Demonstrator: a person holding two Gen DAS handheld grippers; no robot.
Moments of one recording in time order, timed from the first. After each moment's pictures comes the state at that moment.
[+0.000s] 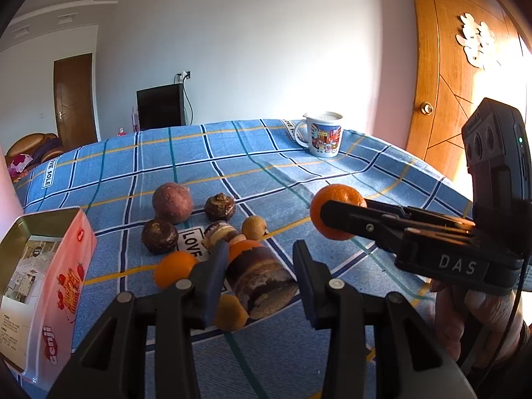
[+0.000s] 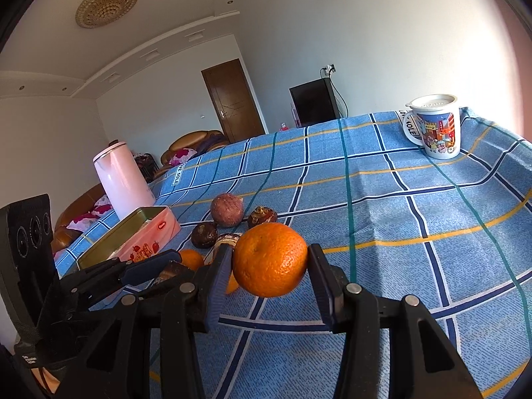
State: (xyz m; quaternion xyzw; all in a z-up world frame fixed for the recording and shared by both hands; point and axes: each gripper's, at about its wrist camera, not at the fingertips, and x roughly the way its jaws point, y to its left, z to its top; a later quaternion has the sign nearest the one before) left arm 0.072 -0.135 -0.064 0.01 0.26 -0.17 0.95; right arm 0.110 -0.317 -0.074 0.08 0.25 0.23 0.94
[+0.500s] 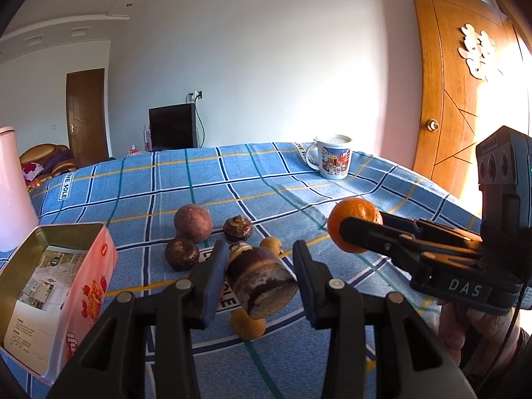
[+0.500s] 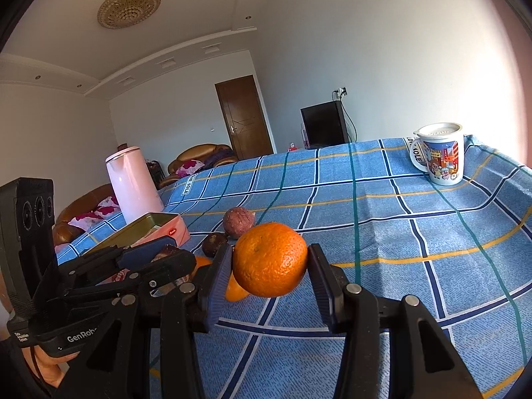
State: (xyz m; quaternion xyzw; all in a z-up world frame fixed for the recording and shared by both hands) left arm 0.062 -0.122 -0.053 0.01 0.21 -0.15 0.97; right arm 0.094 -0.314 -0.069 0.06 0.20 0.25 0.95
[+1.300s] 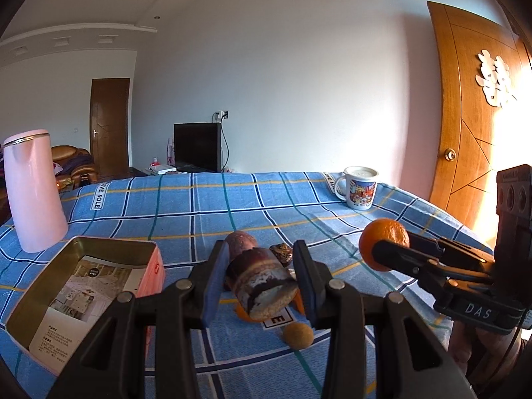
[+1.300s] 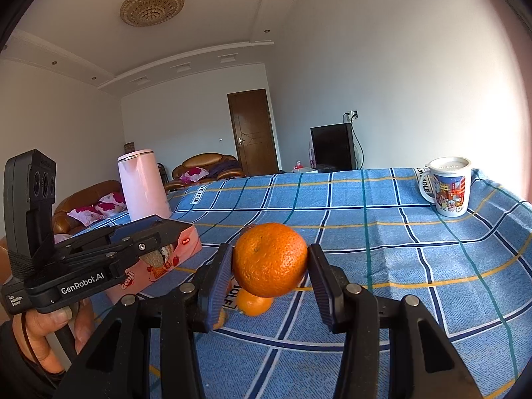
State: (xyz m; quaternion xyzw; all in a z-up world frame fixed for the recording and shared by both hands) left arm 0.052 -0.070 -0.029 -0.02 0.17 -0.10 0.98; right arm 0.079 -0.287 -0.052 0.02 0.16 0.26 0.95
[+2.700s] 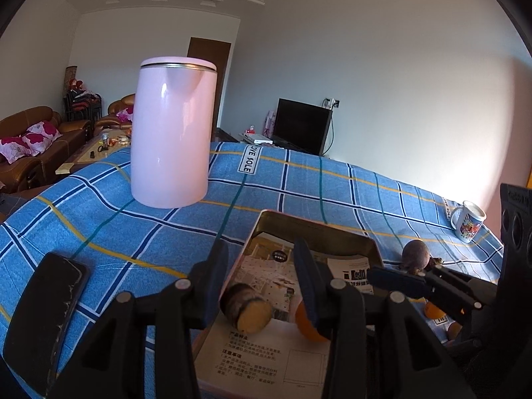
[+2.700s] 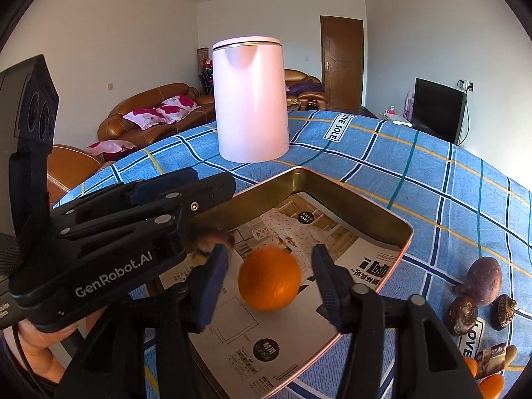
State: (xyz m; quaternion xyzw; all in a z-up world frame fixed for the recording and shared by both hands) left arm 0.064 0.118 -0.048 -0.12 0.22 0.08 0.96; right arm 0.126 -0.012 -0.069 -0.12 0.29 0.40 0.86
